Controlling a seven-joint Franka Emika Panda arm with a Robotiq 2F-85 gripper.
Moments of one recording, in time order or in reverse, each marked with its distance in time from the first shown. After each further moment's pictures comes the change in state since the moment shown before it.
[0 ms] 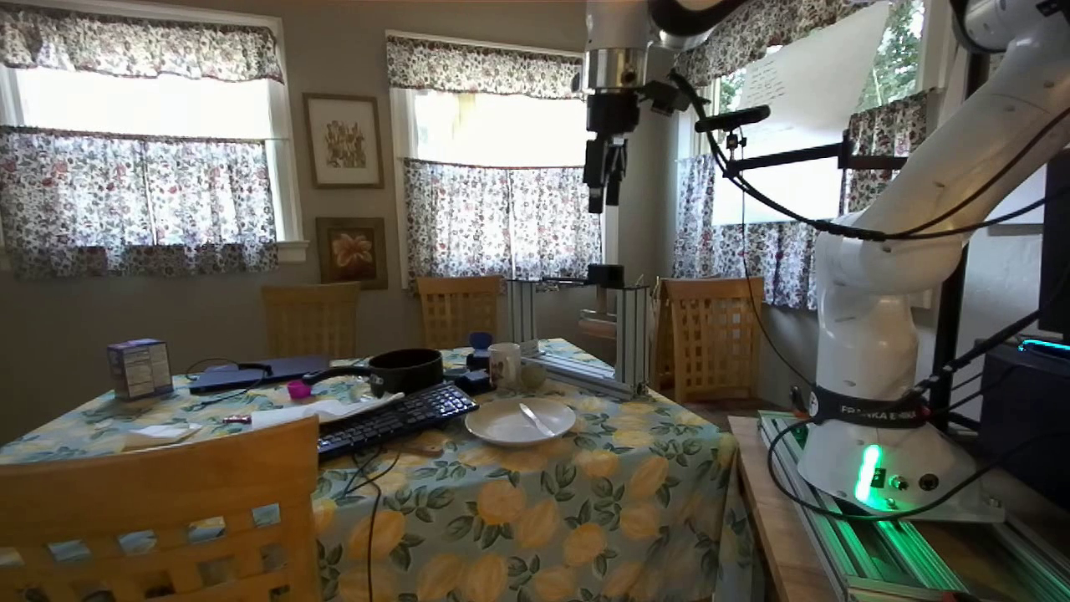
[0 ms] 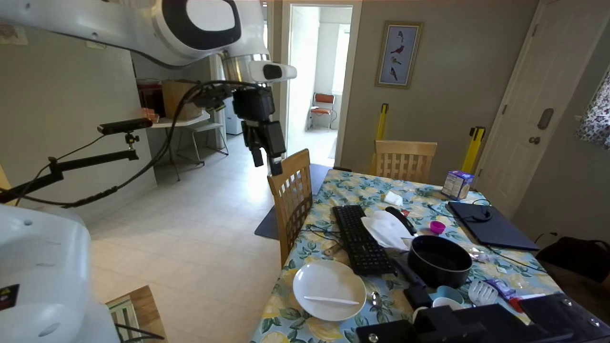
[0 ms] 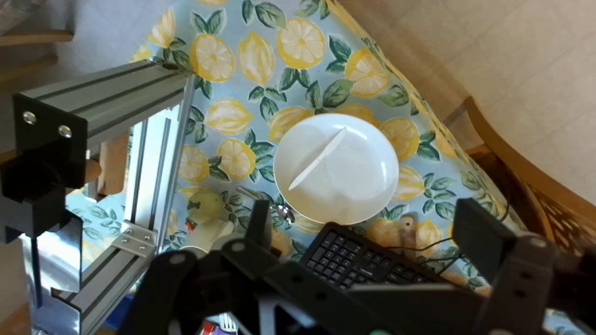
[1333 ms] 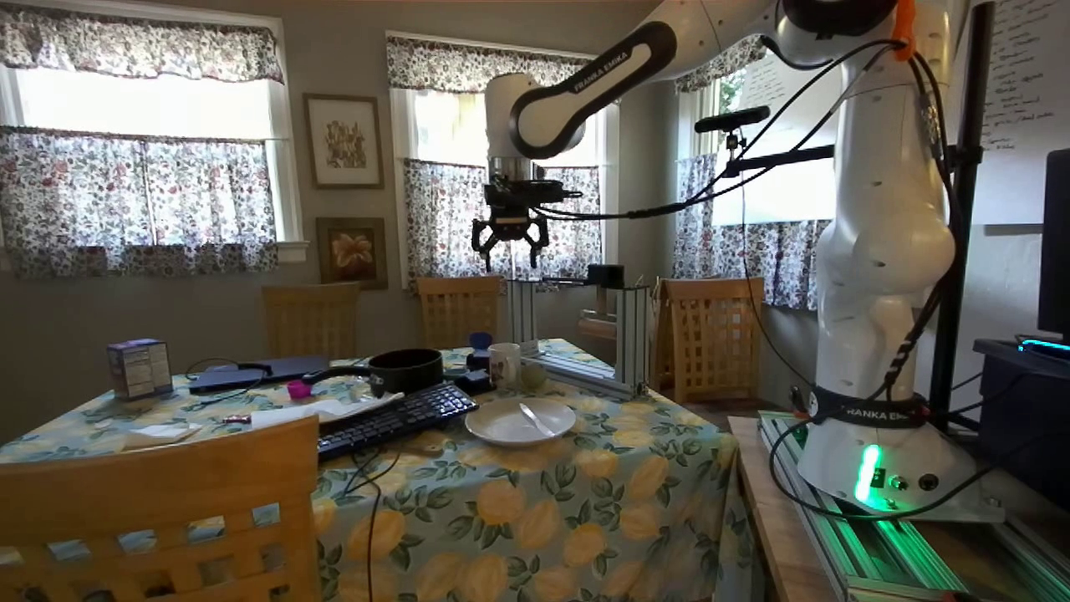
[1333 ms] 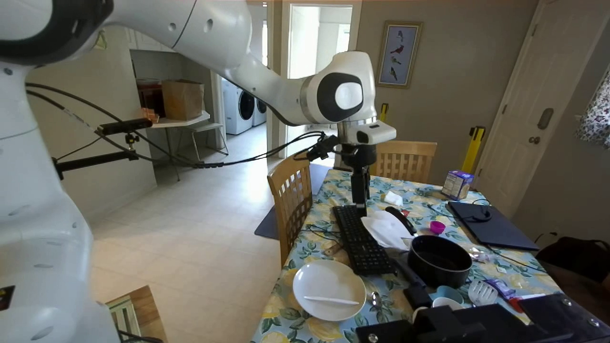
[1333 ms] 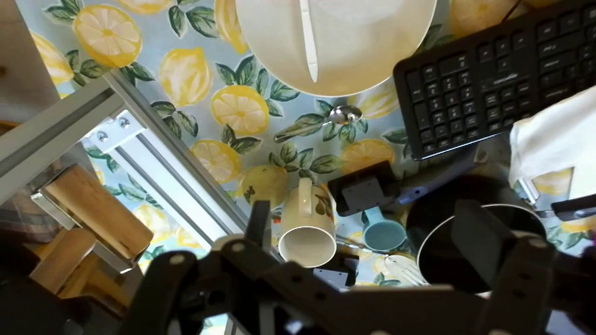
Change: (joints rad) arm -0.050 0.671 -0.166 0.343 -0.143 0.351 0.791
